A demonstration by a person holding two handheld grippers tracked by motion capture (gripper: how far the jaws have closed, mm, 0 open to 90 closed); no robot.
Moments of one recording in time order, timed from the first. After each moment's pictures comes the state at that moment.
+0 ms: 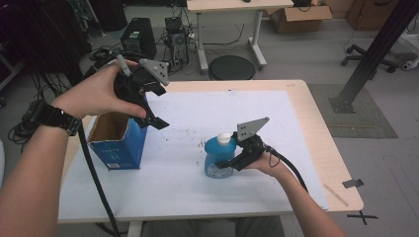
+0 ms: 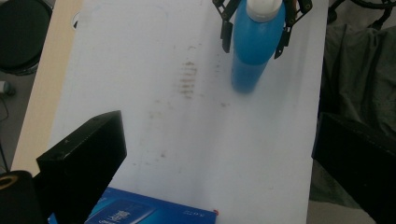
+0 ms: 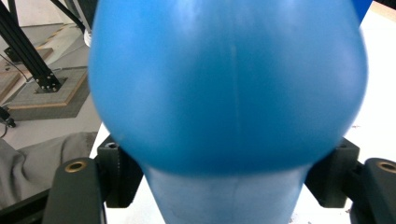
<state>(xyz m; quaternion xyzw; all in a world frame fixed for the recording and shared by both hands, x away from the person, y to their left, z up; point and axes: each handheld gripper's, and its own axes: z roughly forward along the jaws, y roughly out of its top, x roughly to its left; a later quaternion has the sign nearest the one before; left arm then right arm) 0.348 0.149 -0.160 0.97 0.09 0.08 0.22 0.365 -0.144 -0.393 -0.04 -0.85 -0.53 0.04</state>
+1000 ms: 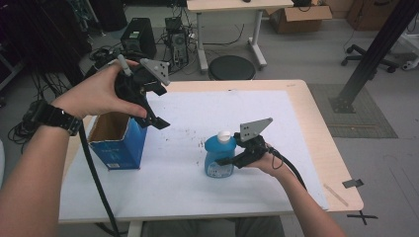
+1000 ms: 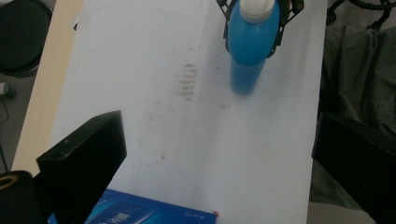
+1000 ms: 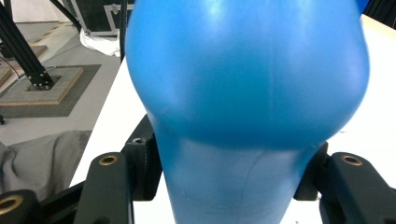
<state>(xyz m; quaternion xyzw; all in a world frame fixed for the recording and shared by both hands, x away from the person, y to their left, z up) 0.348 0.148 -0.159 0.97 0.08 0.08 0.22 0.365 -0.150 -0.392 -0.02 -0.84 -0.54 0.02</state>
